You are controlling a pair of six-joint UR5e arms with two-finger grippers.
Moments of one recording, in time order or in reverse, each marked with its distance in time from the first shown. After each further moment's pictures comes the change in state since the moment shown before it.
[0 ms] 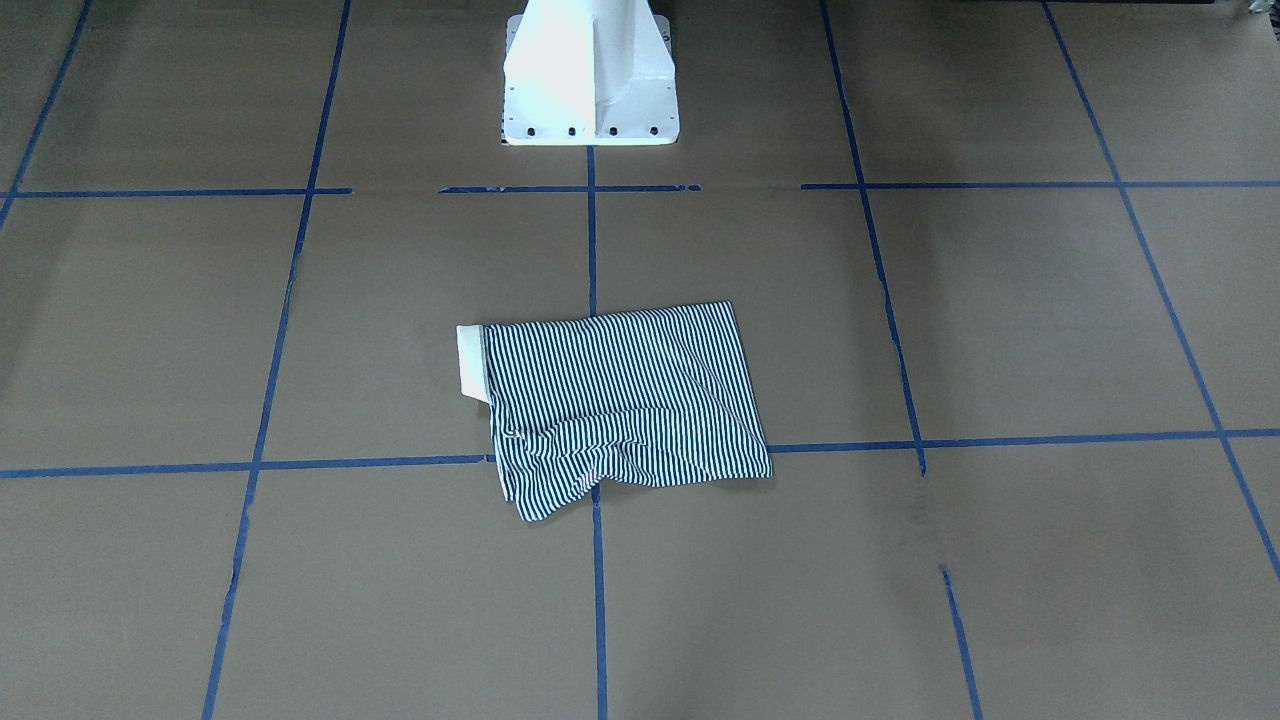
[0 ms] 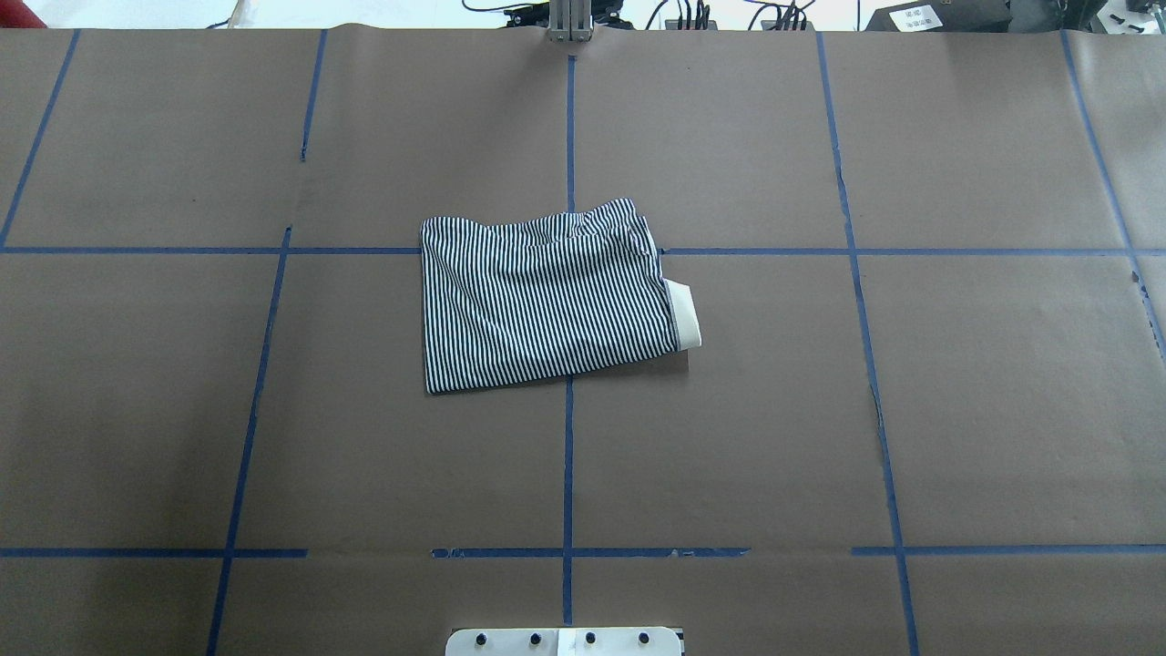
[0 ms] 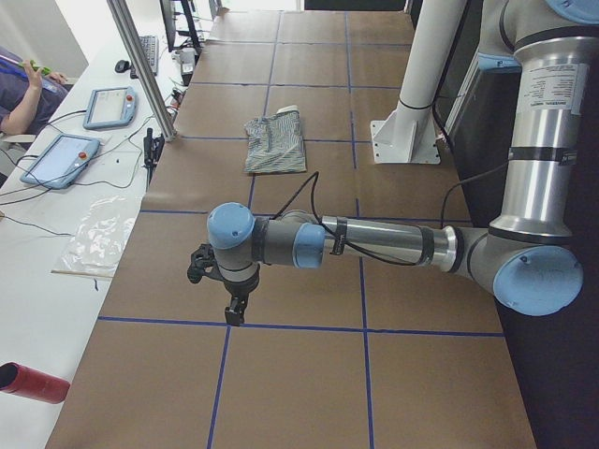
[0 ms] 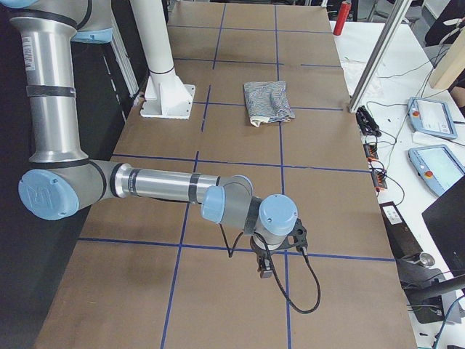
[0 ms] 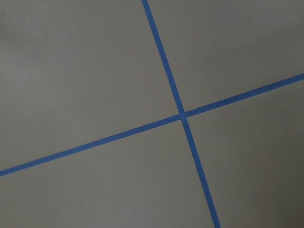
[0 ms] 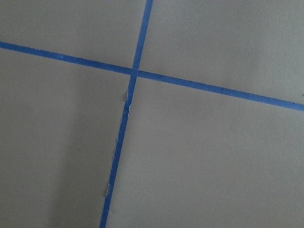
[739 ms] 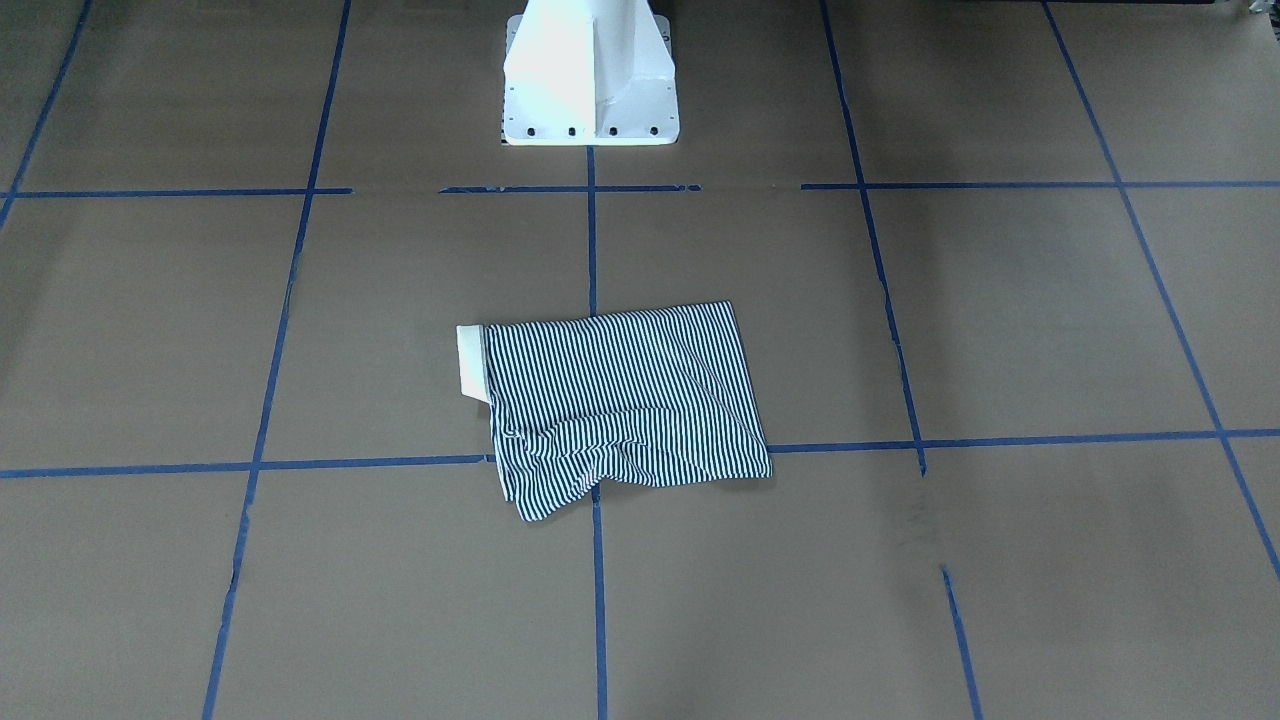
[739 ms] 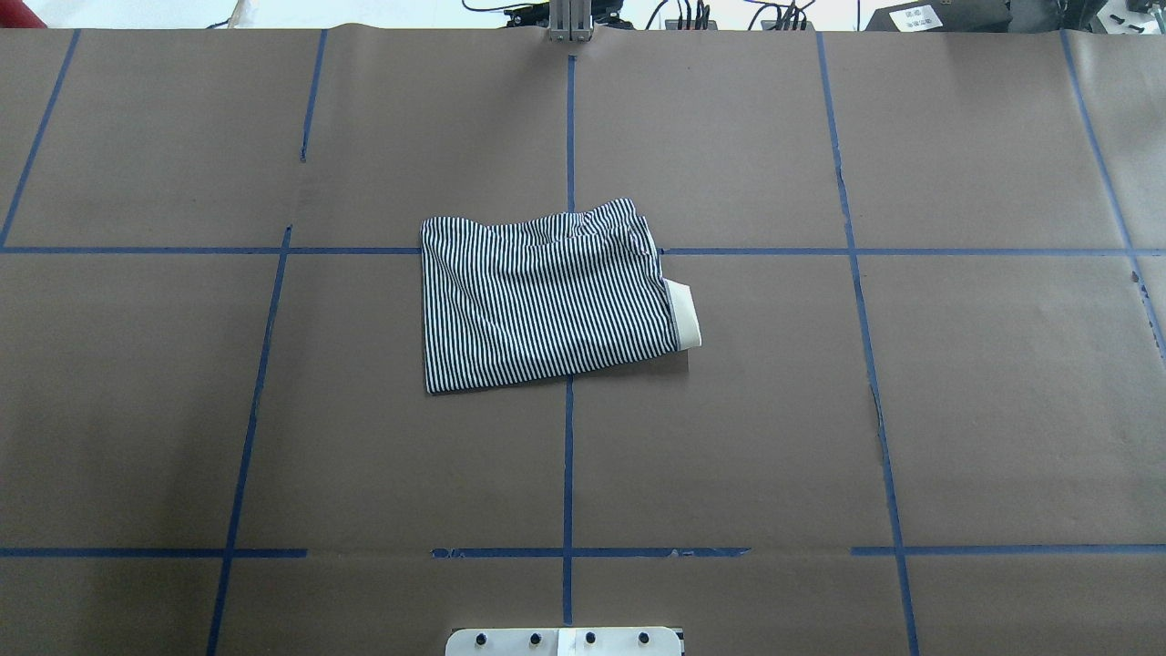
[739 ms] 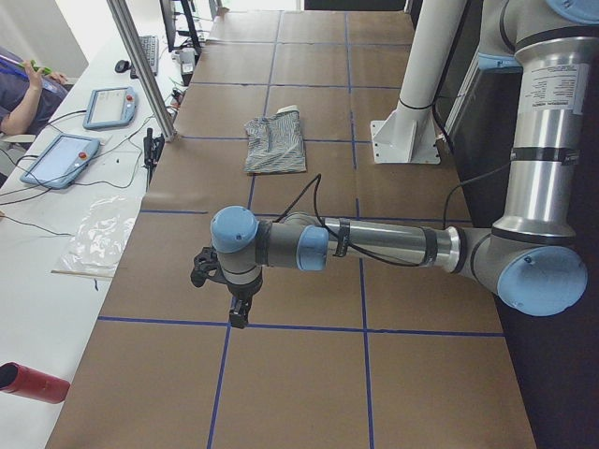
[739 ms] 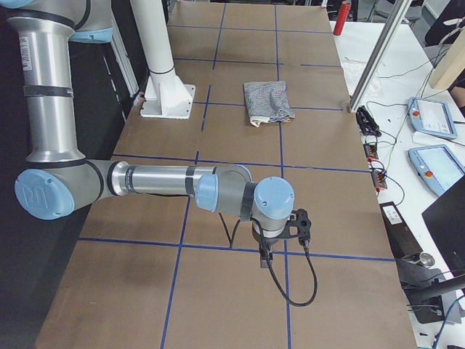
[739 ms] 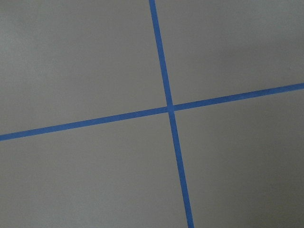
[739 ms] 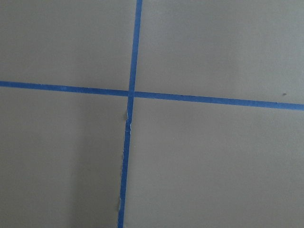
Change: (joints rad) left arm -0.001 0.013 -0.006 -0.002 -0.002 -0.007; right arm 0.014 -0.007 0.096 0.001 0.004 0.220
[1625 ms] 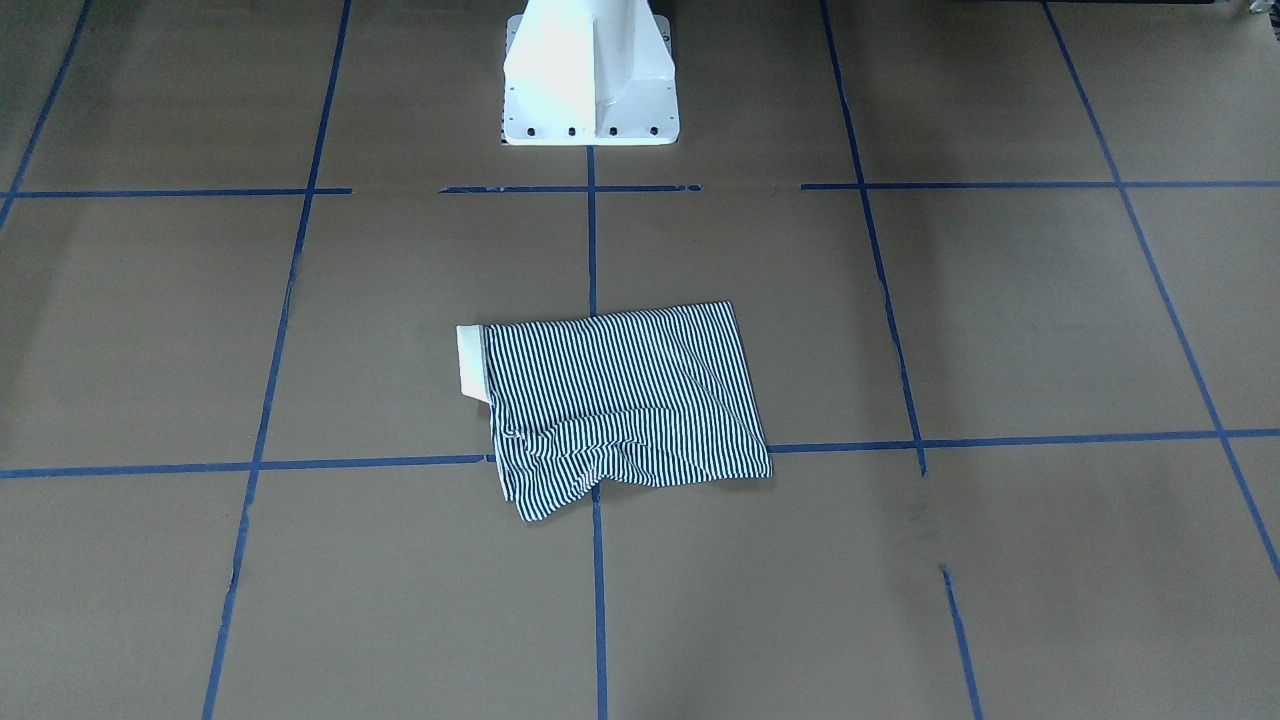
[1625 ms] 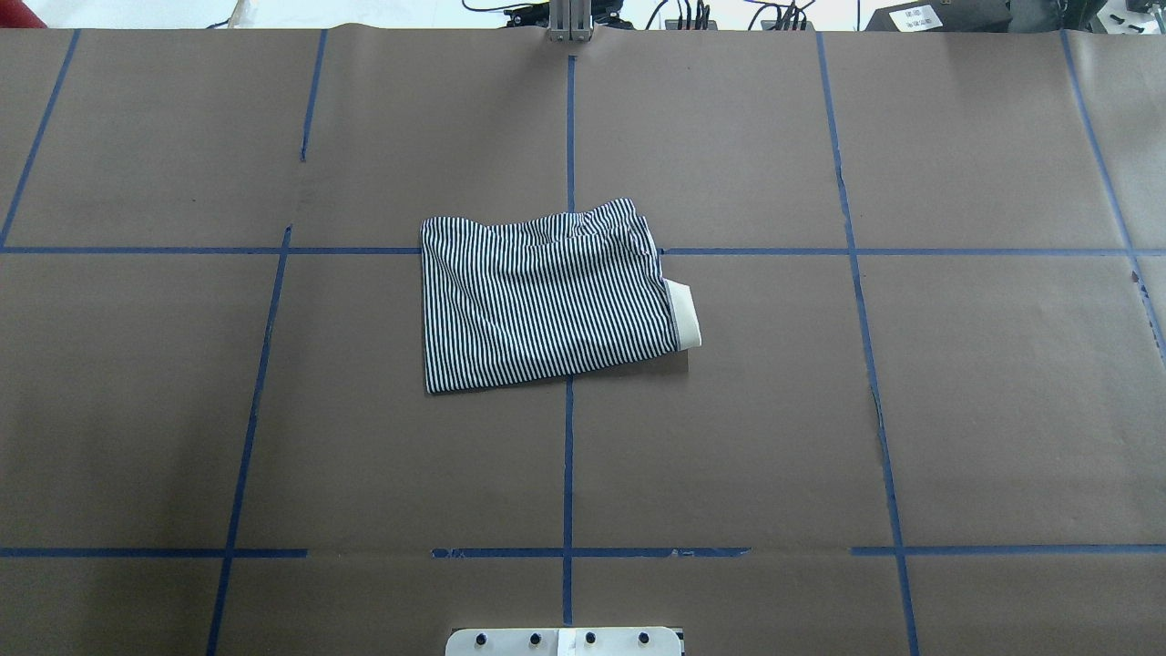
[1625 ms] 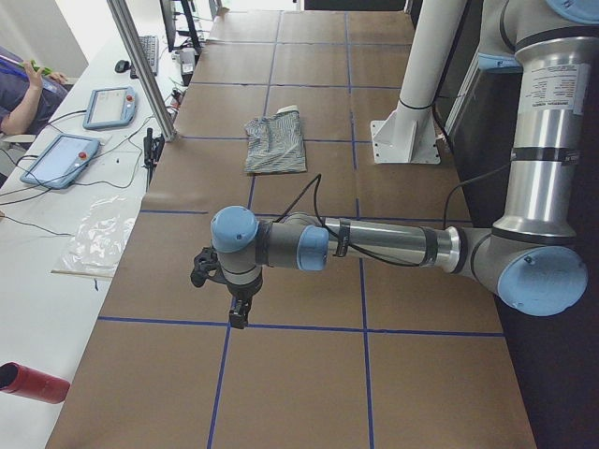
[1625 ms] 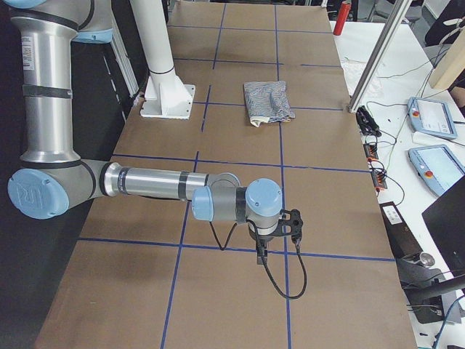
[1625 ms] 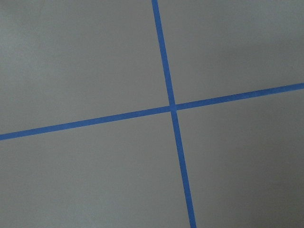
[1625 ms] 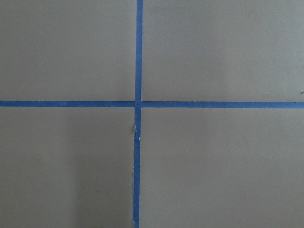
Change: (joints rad) left arm 0.001 0.000 0.000 -0.003 0.007 -0.002; right arm -0.089 -0.078 -0.021 0.266 -0.008 0.211
